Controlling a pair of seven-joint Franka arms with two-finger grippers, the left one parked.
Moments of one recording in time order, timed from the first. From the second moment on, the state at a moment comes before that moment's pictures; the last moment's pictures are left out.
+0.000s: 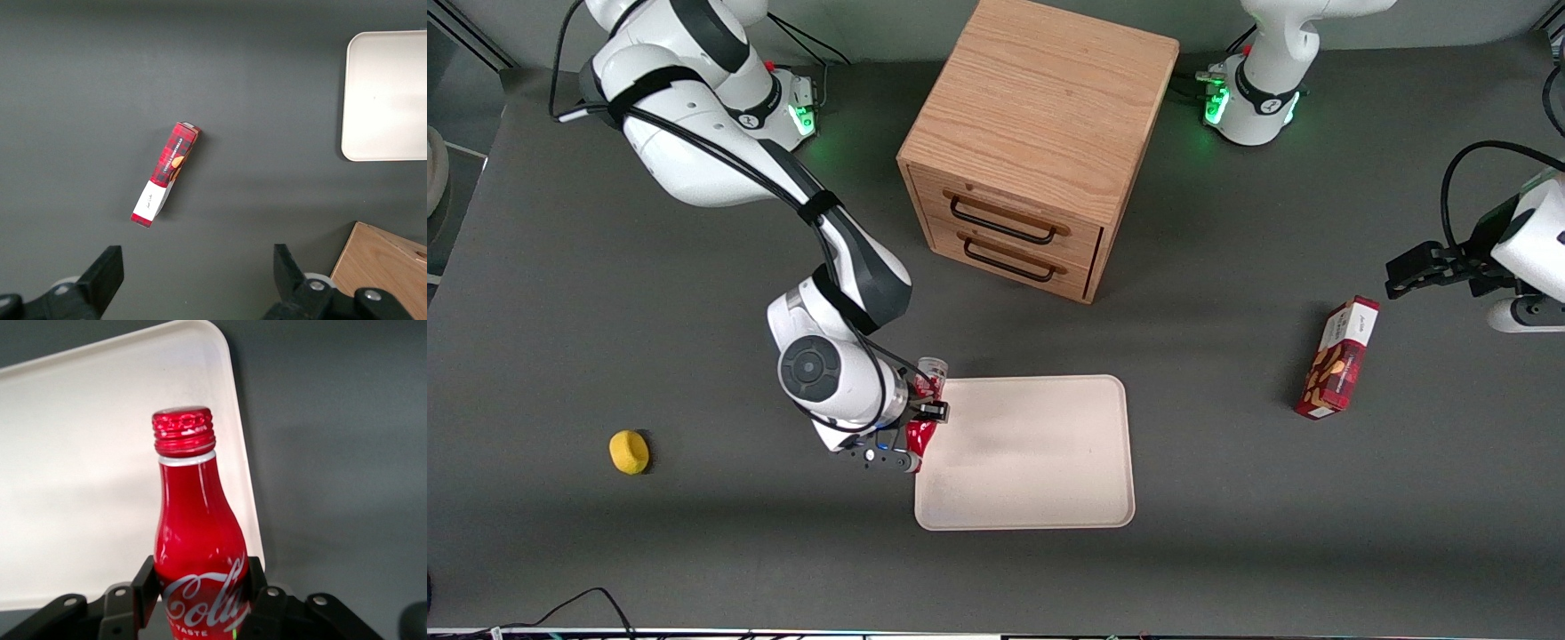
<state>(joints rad) 0.26 0.89 0.32 -1.18 -0.14 2.08 0.70</state>
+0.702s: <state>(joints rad) 0.29 0.98 0.33 -1.18 -0.28 2.17 0.68</state>
